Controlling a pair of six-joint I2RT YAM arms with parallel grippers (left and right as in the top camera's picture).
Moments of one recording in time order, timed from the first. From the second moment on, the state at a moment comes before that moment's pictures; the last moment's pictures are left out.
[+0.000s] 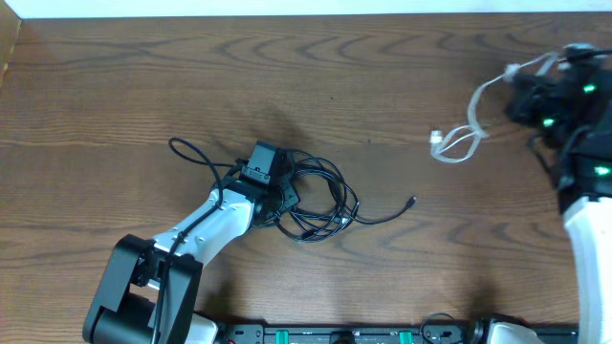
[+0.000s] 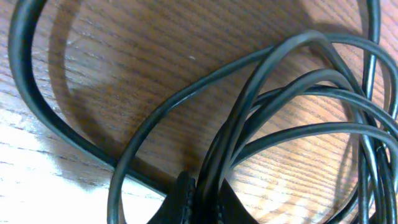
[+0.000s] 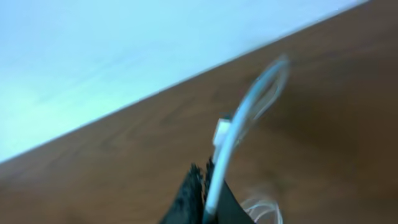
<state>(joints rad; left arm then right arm) -0.39 1.60 0.74 -0.36 0.13 -0.89 -0.24 1.27 1.14 -0.37 -0.24 0.31</state>
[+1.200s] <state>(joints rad) -0.39 1.60 0.74 -0.36 0.13 -0.89 -0.58 1.97 2.21 -0.43 0.00 0.22</state>
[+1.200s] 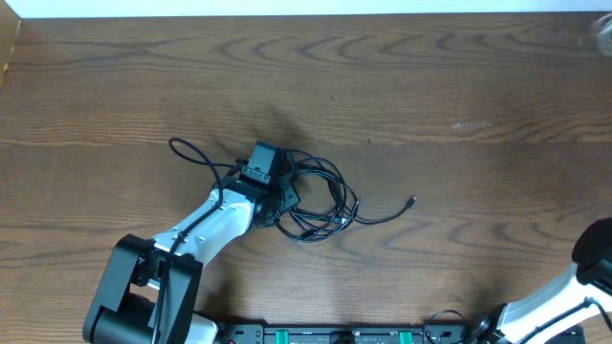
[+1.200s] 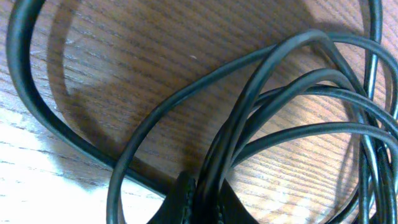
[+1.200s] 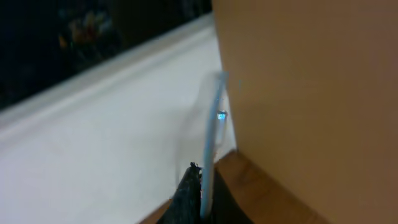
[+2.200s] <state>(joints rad) -0.39 1.60 0.74 -0.36 0.13 -0.89 -0.61 2.46 2.24 -0.69 0.05 0.27</state>
